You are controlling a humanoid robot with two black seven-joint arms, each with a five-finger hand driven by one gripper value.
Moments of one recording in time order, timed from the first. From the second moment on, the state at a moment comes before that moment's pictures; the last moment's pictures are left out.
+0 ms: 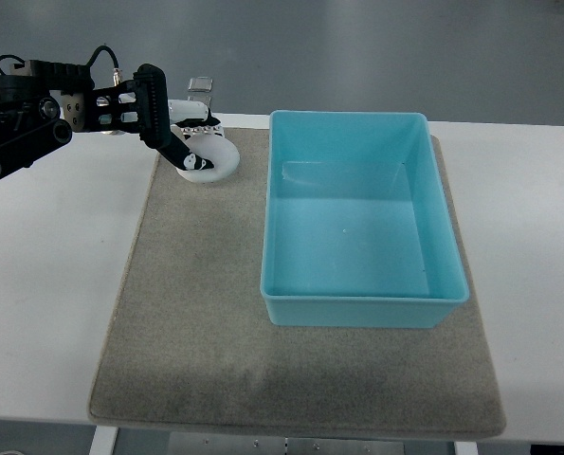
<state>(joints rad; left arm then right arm) -1.28 0.52 -0.05 -0.86 1.14 -0.29 -0.25 0.04 0.00 0.07 0.13 -0.12 0.05 0.26</state>
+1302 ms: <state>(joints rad) -1.28 0.43 -0.16 -1.13 1.13 -0.20 -0.25 0.04 0.00 0.07 0.13 -0.12 0.05 0.26</state>
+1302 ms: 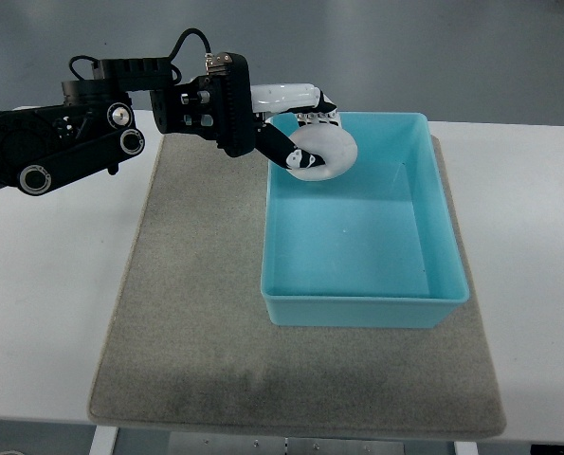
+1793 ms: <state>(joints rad) -1.22 0.37 -0.16 -1.12 1.13 -0.20 -0.25 0.04 0.00 0.07 0.13 -0.12 0.05 0.26</state>
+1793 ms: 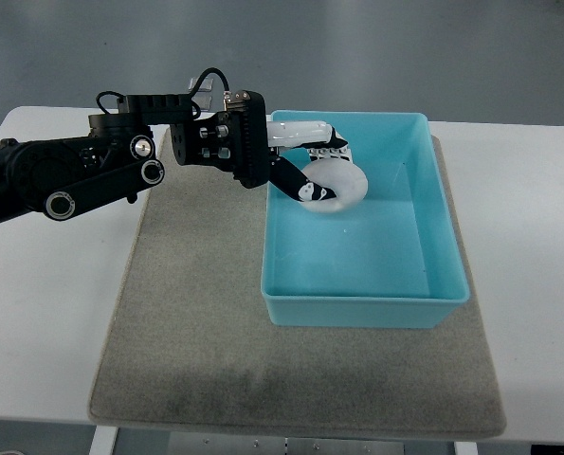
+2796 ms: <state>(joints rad) -1.20 0.36 -0.18 -1.08 1.13 -0.19 -0.25 0.04 0.00 0.07 0.13 -0.12 0.05 0.26</state>
